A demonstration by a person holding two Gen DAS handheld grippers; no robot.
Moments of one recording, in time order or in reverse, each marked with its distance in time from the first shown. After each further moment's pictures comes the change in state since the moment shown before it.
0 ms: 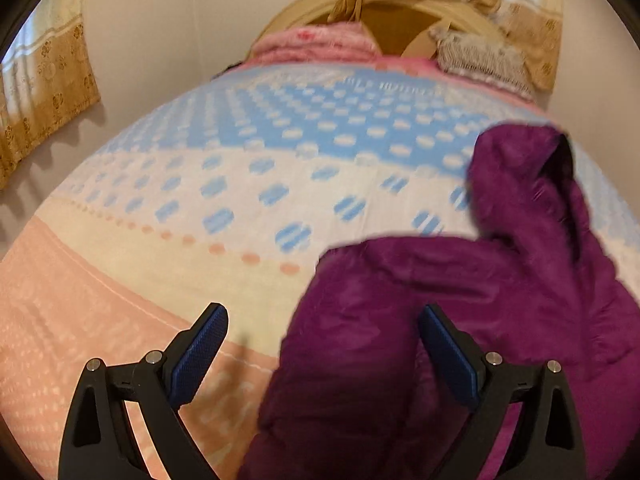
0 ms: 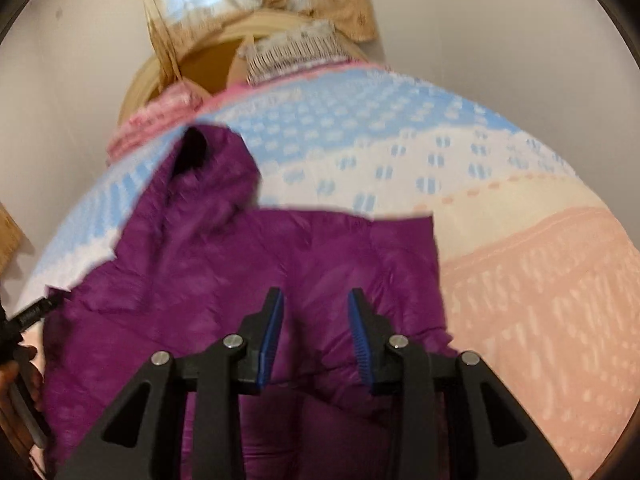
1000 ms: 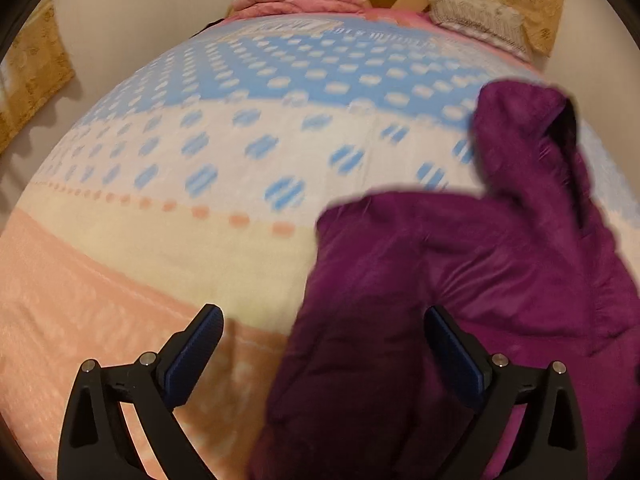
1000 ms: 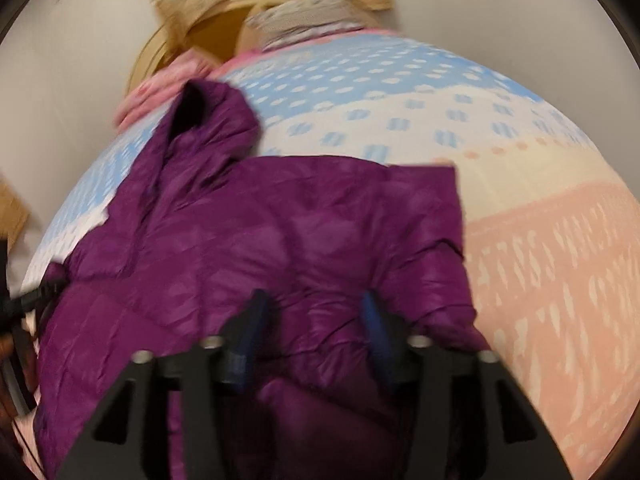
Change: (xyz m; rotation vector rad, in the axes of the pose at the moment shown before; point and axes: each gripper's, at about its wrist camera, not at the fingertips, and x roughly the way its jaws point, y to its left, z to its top) left arm 0.008 0.009 0.016 0.040 0.167 -0.072; right arm 0.002 0.005 0.003 -0.083 0.092 0.093
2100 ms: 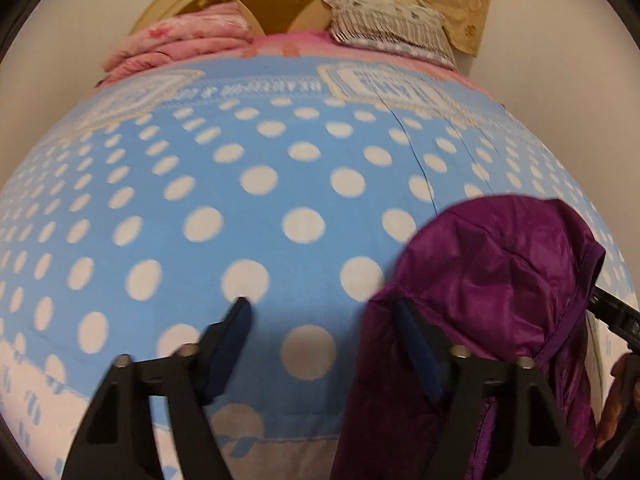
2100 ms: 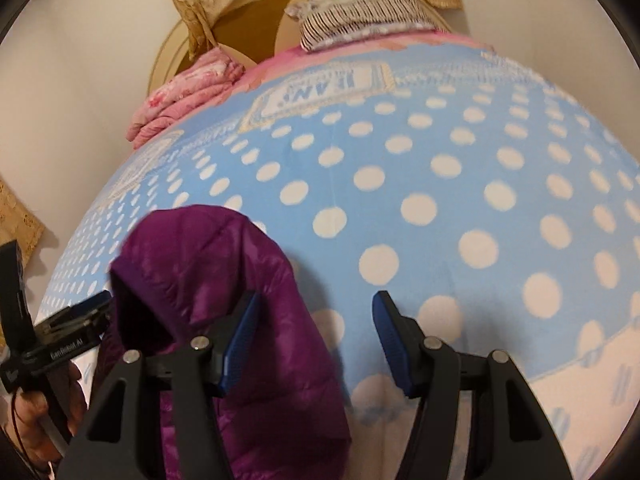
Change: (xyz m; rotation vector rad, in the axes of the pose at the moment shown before) left arm 0.139 -0.153 0.191 0.198 -0.075 -0.230; right arm 0.206 0.045 0.219 -0.010 0.045 0.133
